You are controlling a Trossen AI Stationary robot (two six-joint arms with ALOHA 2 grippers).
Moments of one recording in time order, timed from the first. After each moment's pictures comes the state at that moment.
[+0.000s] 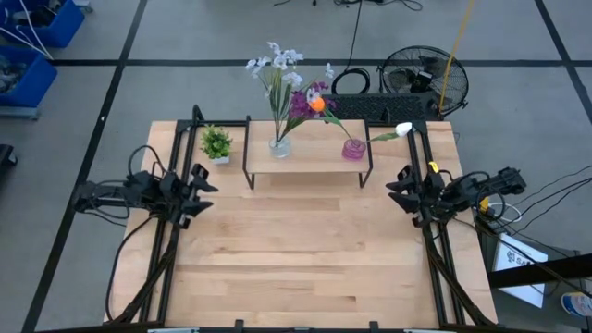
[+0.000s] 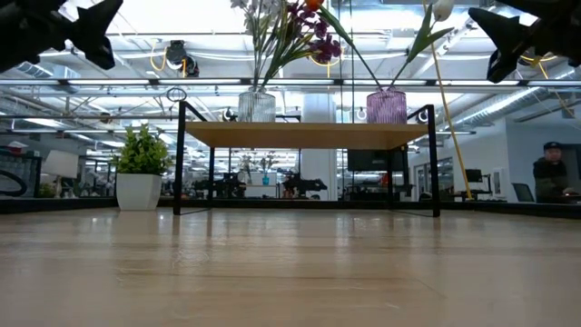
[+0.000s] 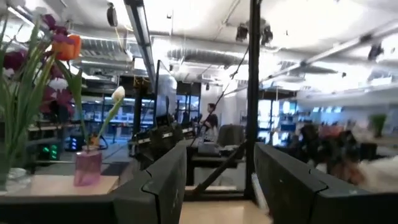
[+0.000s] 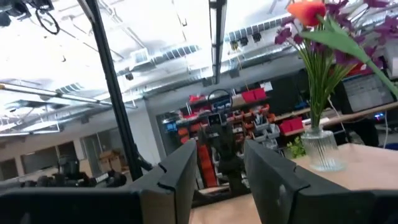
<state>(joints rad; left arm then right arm) -0.06 0.01 0.02 0.41 0.14 -0.11 0.33 0.01 0.02 0.42 0.34 0.17</state>
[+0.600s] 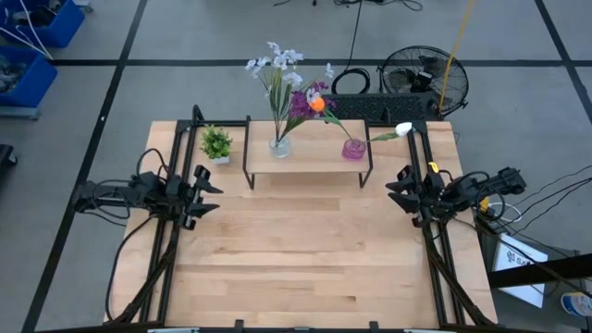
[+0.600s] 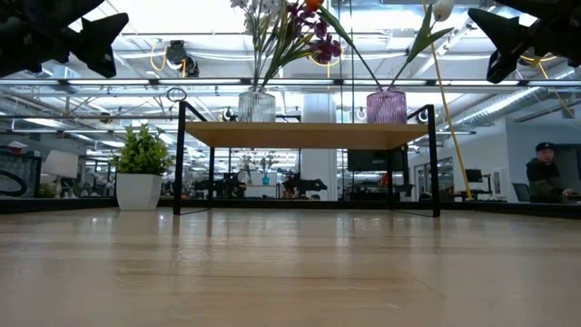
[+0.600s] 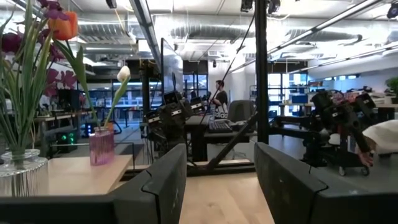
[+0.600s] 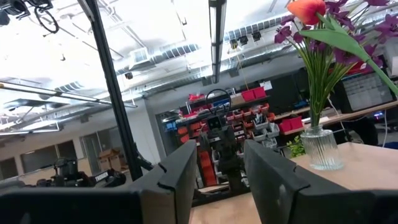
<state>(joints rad) -0.06 0.01 0.02 0.30 0.12 -0.01 0.33 0.01 0.02 0.42 0.34 0.17</state>
